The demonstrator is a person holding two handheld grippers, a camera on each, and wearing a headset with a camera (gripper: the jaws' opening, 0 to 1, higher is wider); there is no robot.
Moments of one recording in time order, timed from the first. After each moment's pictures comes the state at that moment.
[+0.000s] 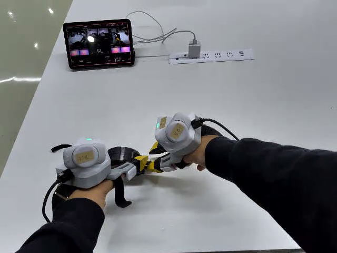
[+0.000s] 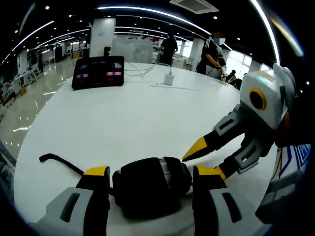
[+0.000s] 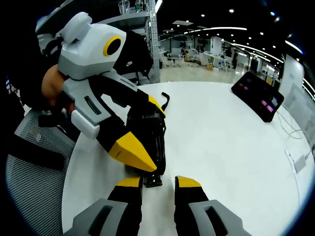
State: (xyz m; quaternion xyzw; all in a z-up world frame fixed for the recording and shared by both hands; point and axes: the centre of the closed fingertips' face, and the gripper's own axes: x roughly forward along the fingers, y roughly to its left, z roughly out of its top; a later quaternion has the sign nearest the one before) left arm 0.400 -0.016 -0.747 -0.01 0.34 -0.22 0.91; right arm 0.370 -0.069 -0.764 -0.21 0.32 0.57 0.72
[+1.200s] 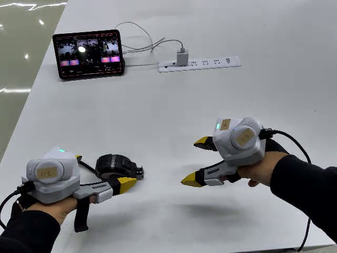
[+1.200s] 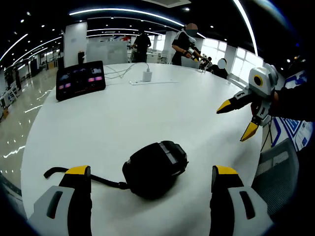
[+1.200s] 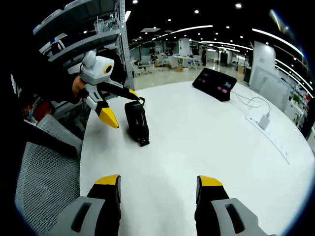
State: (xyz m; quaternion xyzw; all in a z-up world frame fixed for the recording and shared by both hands) left arm 0.381 -0.001 -0.736 0.05 0.34 -0.32 0.88; right arm 0.335 -0.190 -0.727 -0.15 0.33 0.48 0.80
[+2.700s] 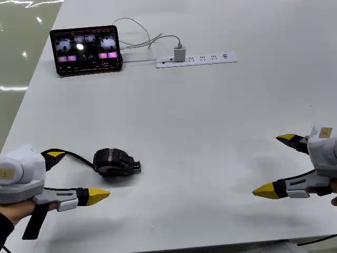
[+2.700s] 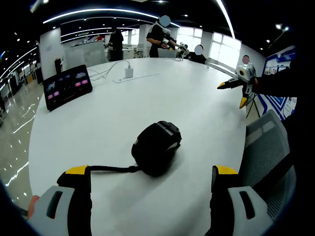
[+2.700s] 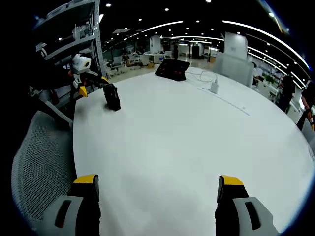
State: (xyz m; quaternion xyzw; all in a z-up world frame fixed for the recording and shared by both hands) left arm 0.354 0.031 -0.723 0.12 0.34 -0.41 0.84; right arm 0.278 -0.357 -0.734 -0.13 0.35 0.37 0.85
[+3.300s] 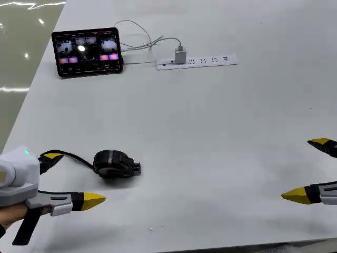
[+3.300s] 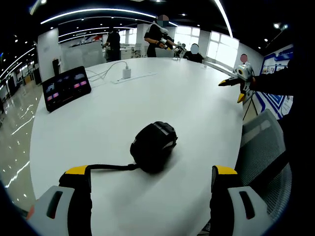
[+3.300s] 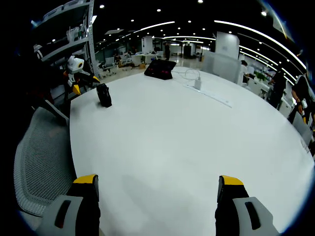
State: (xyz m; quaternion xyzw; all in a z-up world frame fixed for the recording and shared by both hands) left arm 0.348 0.034 -0.713 0.12 0.34 -0.42 0.83; right arm 0.269 -0.407 -0.722 -0.13 0.35 0.34 0.86
